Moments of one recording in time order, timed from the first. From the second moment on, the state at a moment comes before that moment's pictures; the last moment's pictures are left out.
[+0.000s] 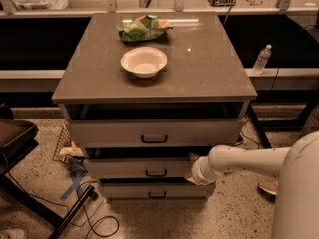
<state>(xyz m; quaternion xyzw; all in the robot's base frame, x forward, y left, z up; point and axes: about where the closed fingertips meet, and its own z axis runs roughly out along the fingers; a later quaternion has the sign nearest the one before) 0.544 -0.127 0.412 -0.62 0.75 0.08 0.22</state>
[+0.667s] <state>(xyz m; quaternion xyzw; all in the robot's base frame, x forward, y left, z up) 0.544 -0.127 0.412 -0.62 0.75 0.08 0.22</state>
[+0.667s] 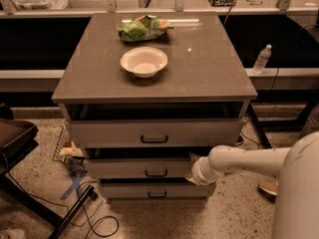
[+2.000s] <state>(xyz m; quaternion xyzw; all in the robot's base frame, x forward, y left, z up) 0.570 -0.118 0.416 -0.64 0.74 0.08 0.21</state>
